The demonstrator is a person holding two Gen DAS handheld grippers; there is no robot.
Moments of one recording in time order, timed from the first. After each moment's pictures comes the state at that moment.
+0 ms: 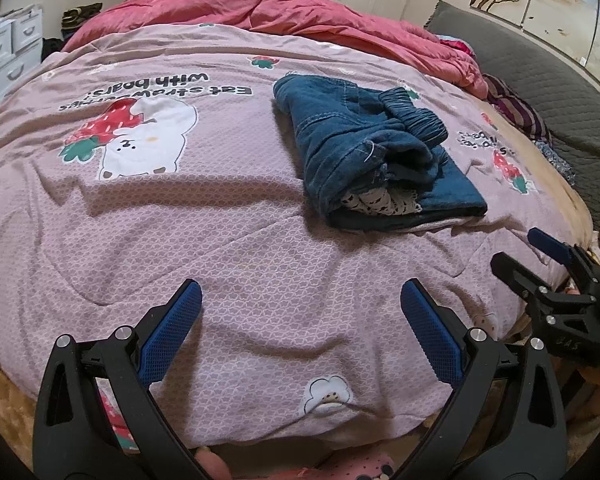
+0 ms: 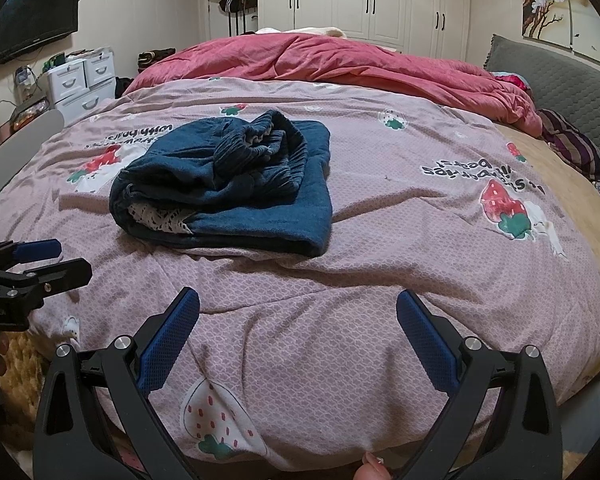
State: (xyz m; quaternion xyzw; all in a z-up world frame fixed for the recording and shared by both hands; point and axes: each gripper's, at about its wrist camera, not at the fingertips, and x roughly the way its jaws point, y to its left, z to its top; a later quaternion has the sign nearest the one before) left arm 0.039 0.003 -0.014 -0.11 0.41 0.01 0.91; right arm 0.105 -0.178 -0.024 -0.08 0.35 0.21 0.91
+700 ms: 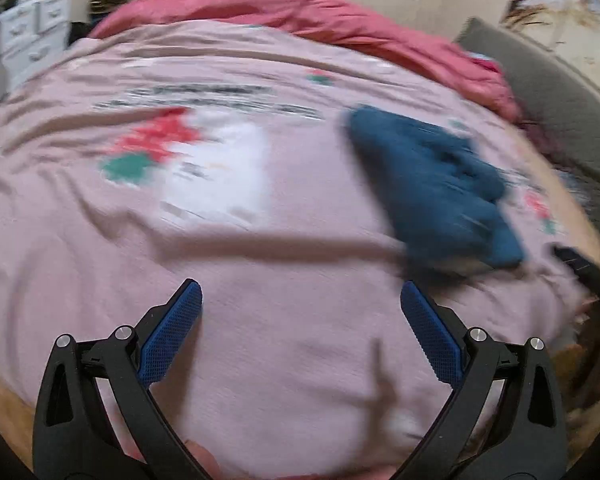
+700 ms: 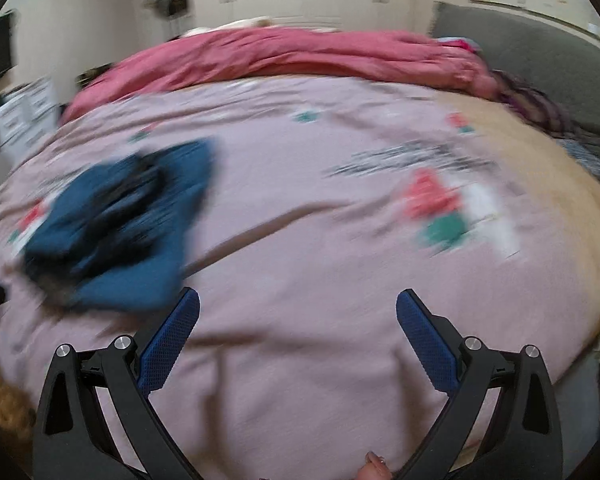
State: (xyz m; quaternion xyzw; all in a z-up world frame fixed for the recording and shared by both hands) left arm 0.068 0.080 -0.003 -0.13 0.42 0.07 0.90; right arm 0.196 -0.253 -0.007 -0.03 0.38 0.10 0.92
